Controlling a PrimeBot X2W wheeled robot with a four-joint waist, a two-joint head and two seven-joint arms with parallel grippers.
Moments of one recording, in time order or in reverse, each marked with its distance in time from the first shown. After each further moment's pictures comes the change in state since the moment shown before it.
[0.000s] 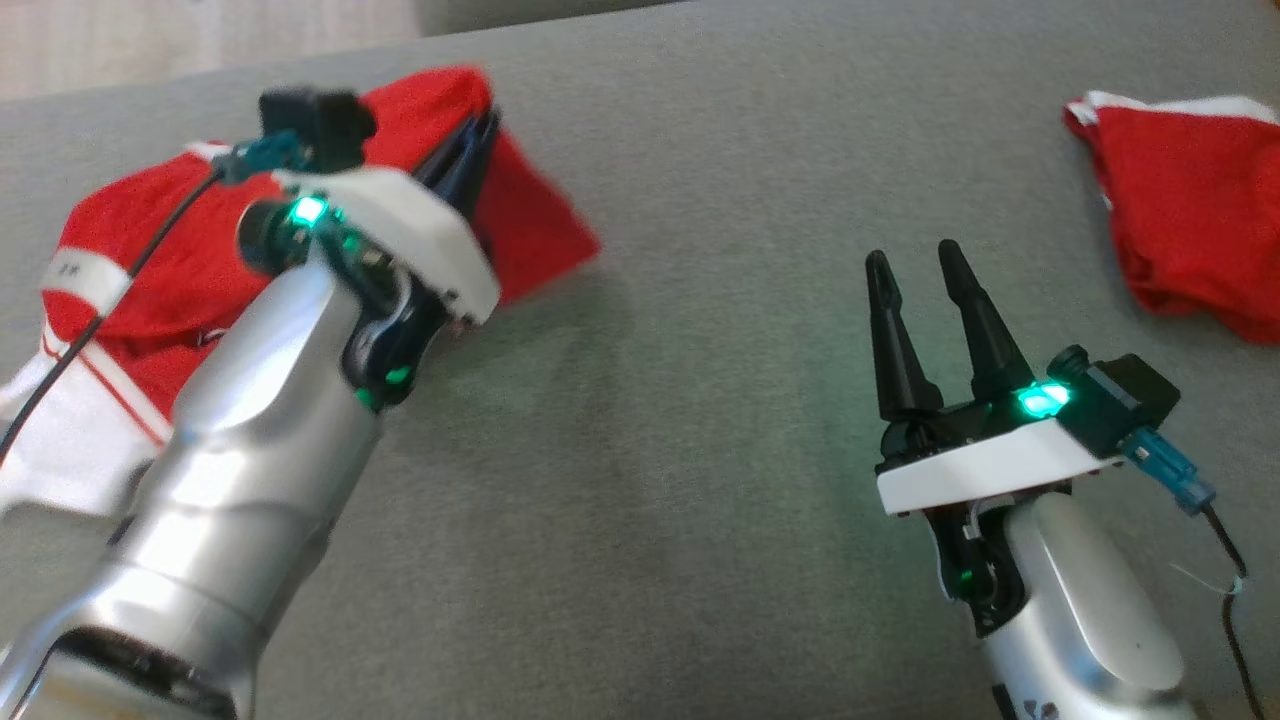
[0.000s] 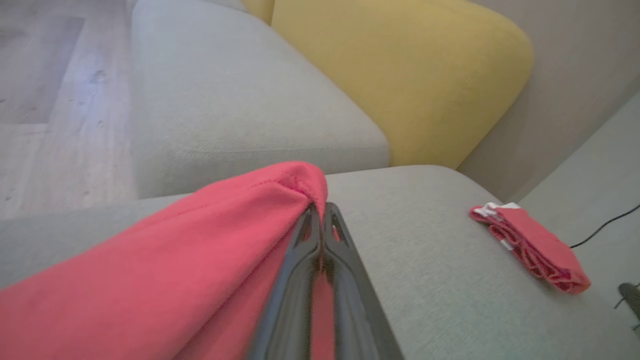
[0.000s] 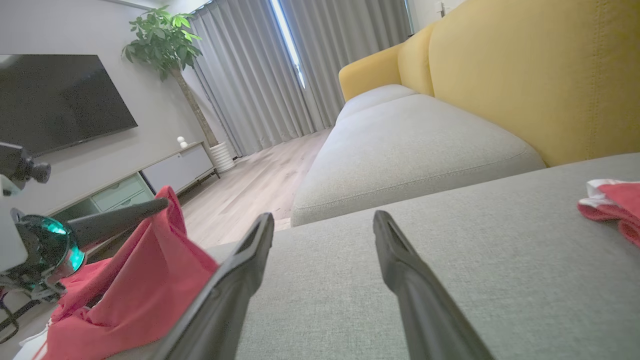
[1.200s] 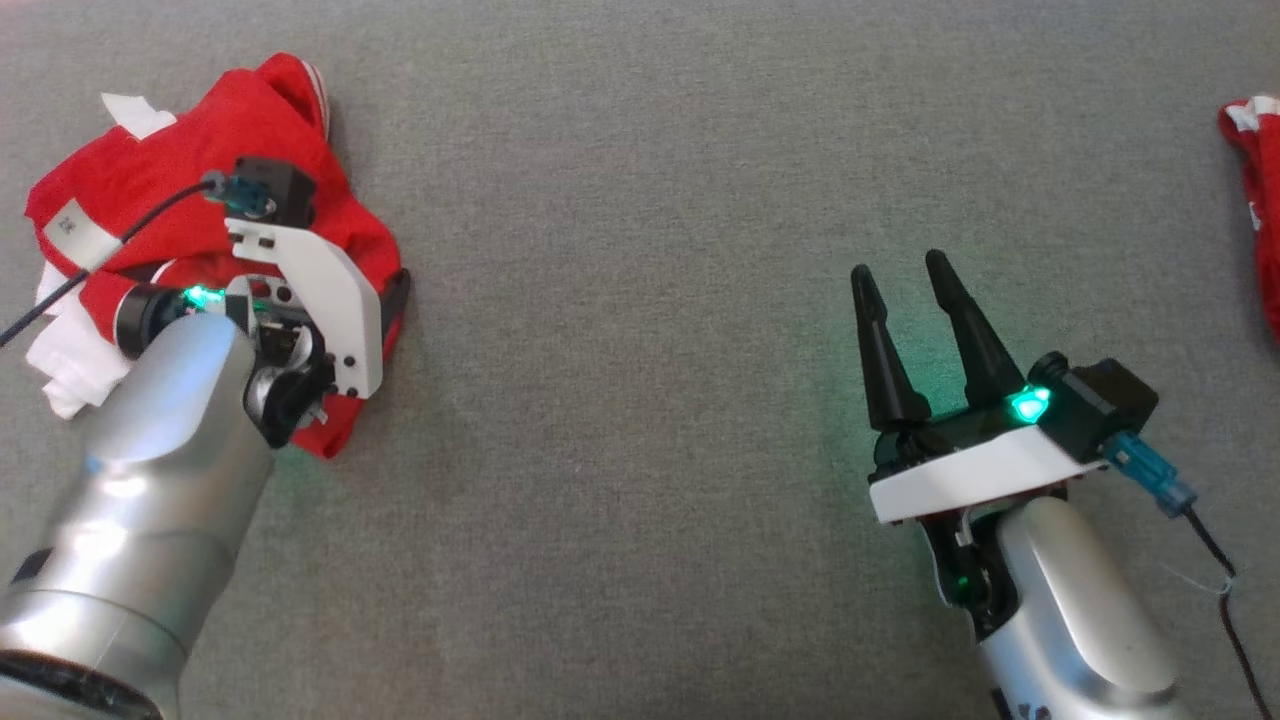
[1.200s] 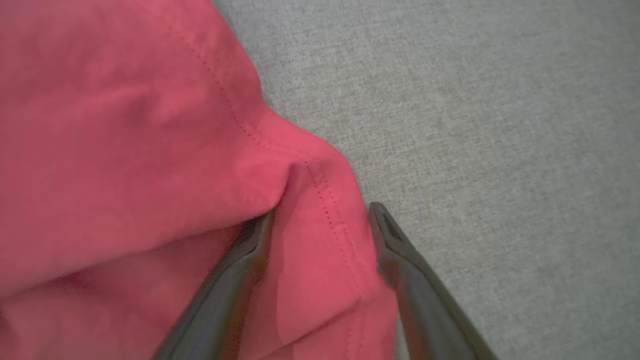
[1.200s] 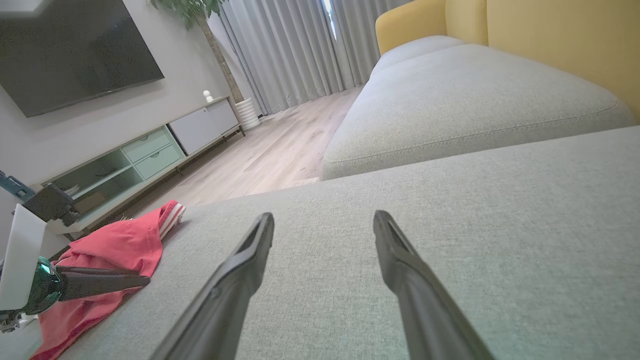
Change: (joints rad) left arm 0.027 0.093 0.031 0.183 0.203 0.000 0.379; right arm 0.007 0.000 0.009 0.021 -0.063 0.000 0.000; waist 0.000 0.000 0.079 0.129
